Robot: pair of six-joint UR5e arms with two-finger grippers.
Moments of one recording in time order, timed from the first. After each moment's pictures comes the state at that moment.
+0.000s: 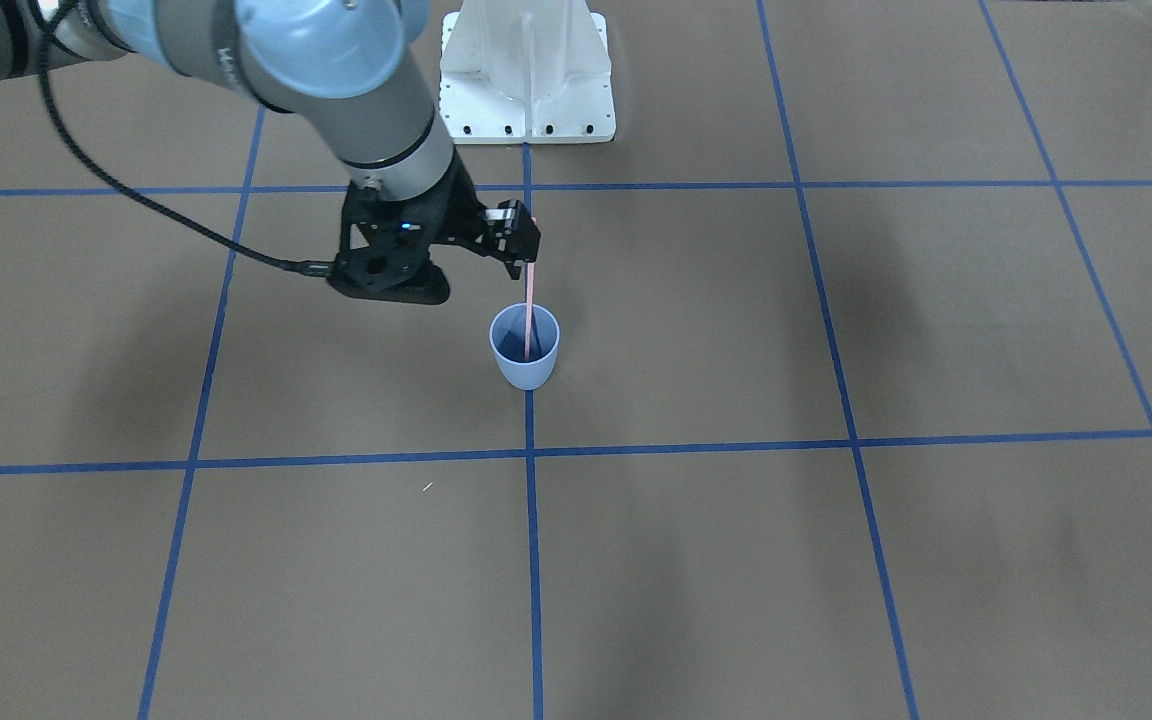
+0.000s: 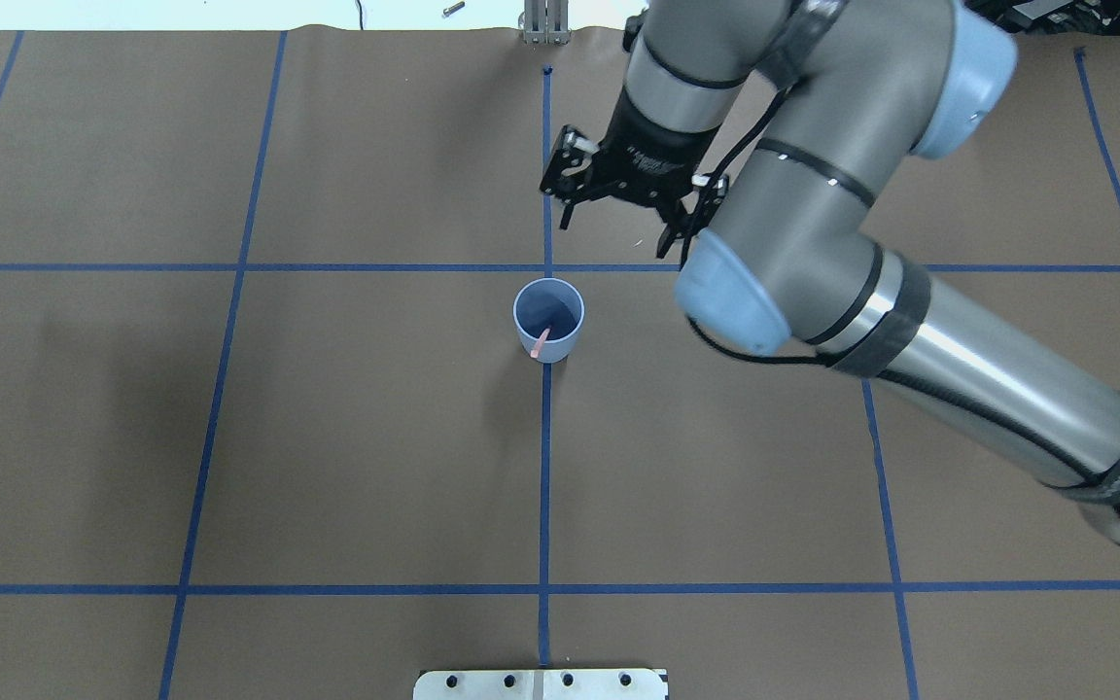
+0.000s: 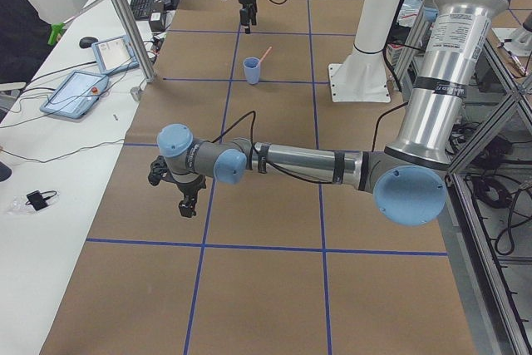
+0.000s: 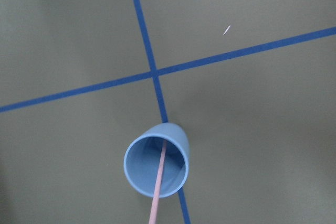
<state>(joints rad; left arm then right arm) -1.39 -1.80 -1.42 -1.74 -2.35 -0.12 0.83 -0.75 1.70 -1.79 2.30 1.25</state>
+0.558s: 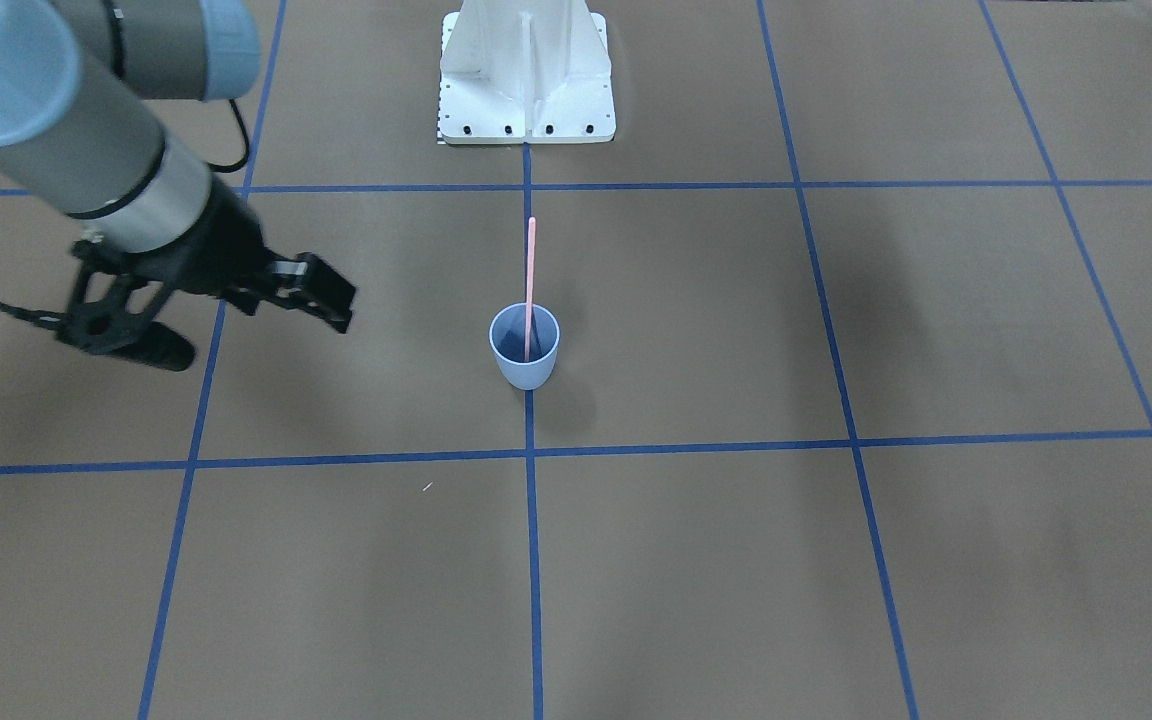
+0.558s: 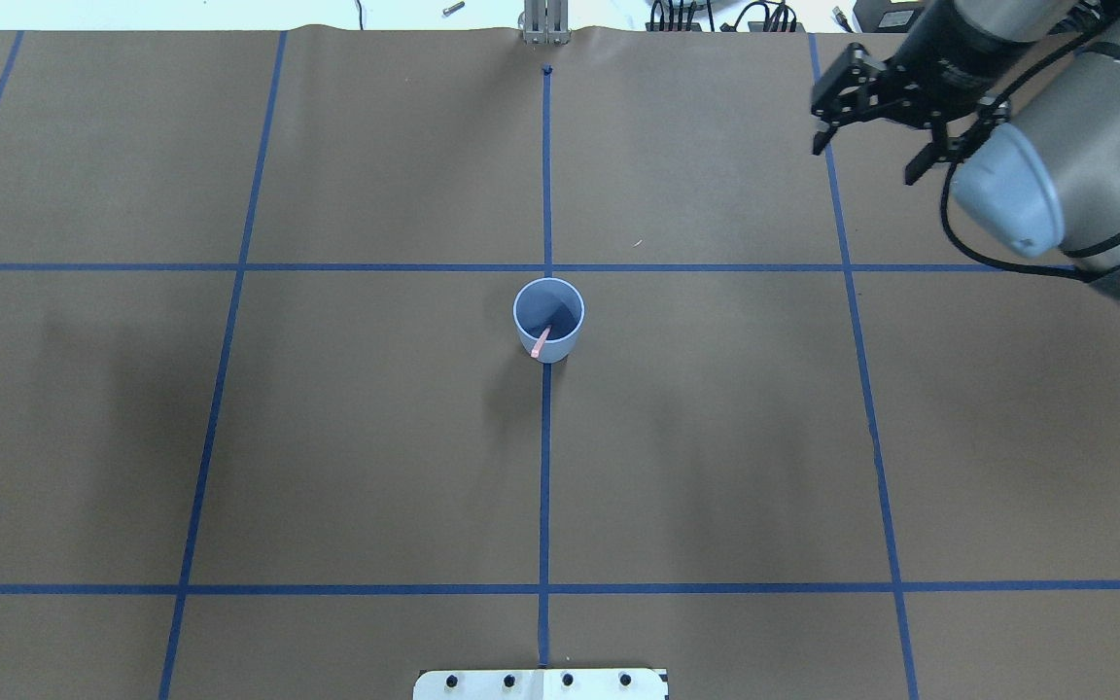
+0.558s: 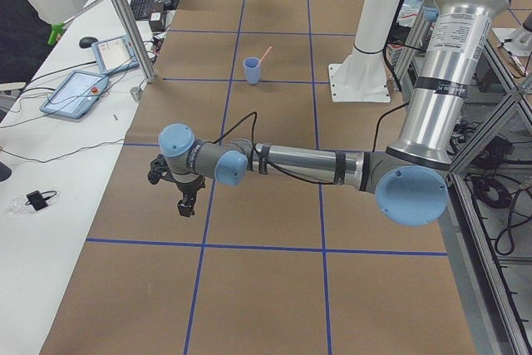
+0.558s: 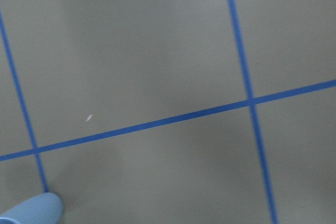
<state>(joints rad) -1.40 -1.79 -1.42 -1.78 -2.35 -0.12 1.11 -1.04 1.81 -1.86 2.38 0.87</state>
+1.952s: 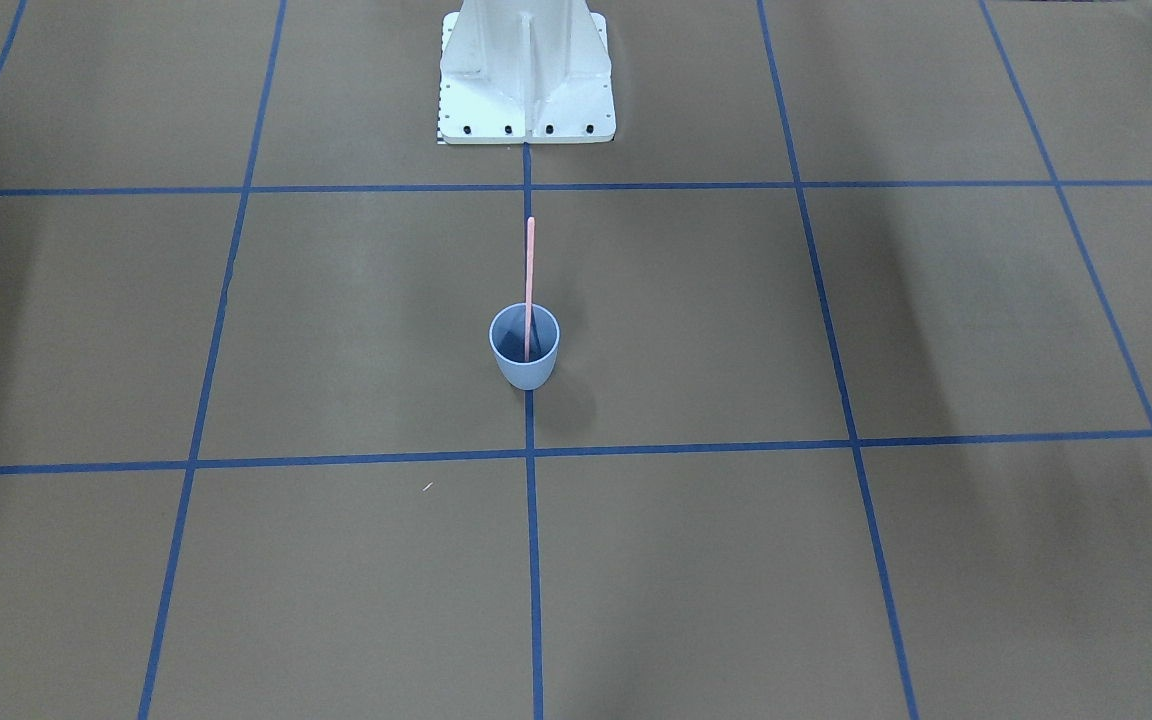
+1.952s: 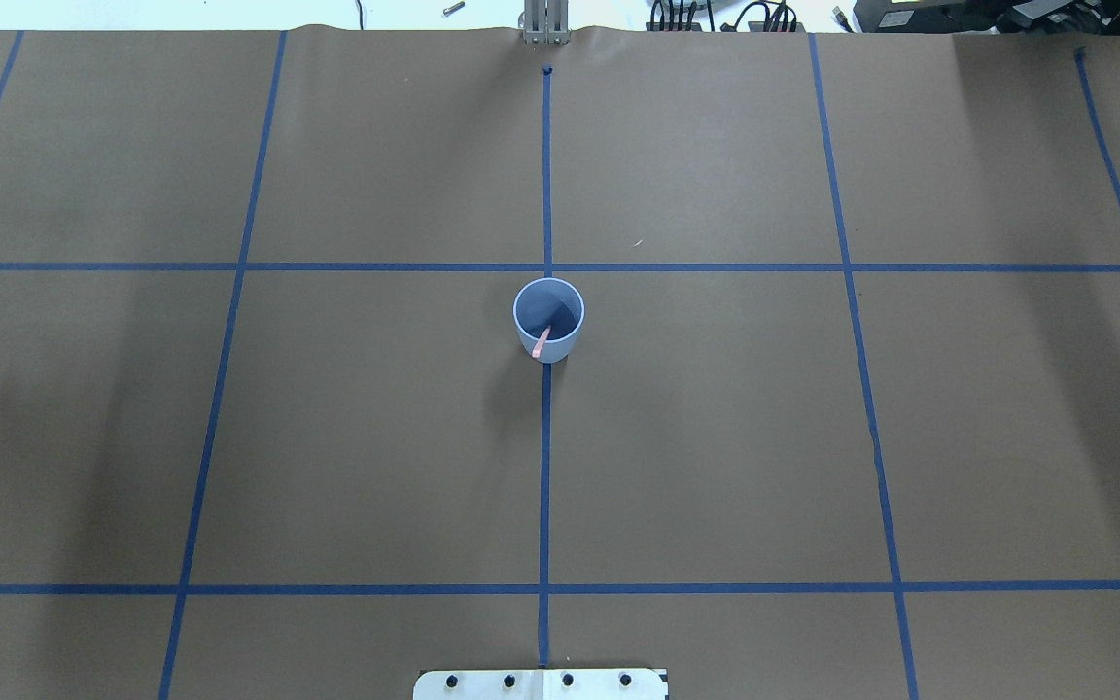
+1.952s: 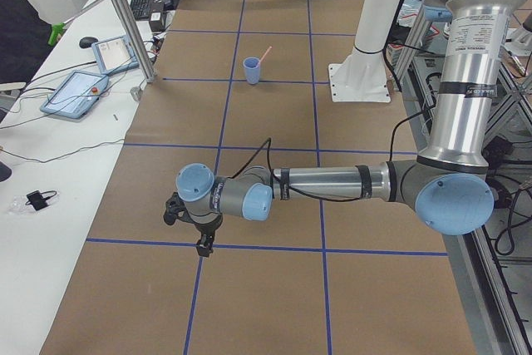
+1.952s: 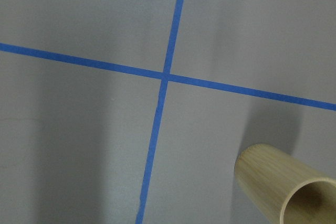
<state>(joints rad) -1.49 -1.64 -1.41 -1.78 -2.35 0.01 1.54 -1.55 1.67 -1.70 2.23 -0.15</state>
